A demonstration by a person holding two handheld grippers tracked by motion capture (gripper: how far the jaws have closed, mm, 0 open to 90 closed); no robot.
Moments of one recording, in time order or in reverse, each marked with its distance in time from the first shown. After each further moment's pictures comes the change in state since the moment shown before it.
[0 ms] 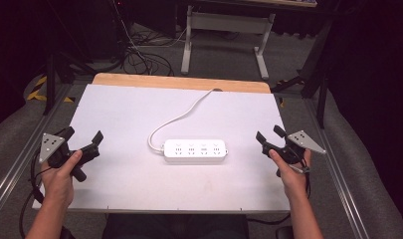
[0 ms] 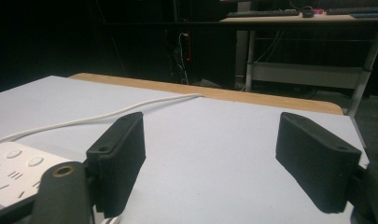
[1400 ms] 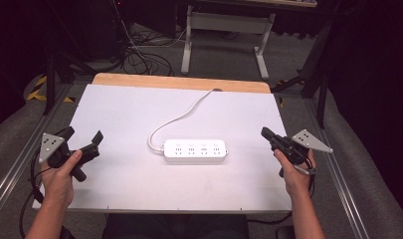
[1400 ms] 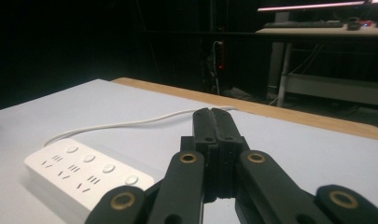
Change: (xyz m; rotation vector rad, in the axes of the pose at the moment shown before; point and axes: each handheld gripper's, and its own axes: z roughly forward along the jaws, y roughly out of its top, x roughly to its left) left arm 0.001 0.000 0.000 0.001 -0.001 0.002; right arm 0.004 0.017 -0.013 -0.021 0.160 -0.032
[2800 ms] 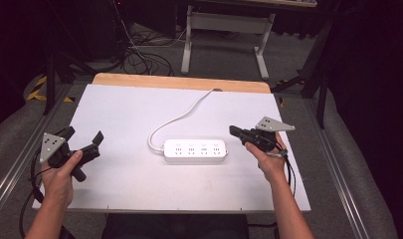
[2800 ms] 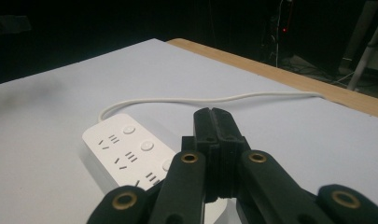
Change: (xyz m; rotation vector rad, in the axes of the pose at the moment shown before) left arm -0.001 0.000 0.000 0.003 -0.005 0.015; right arm 0.039 0.015 0.071 0.187 0.232 -0.052
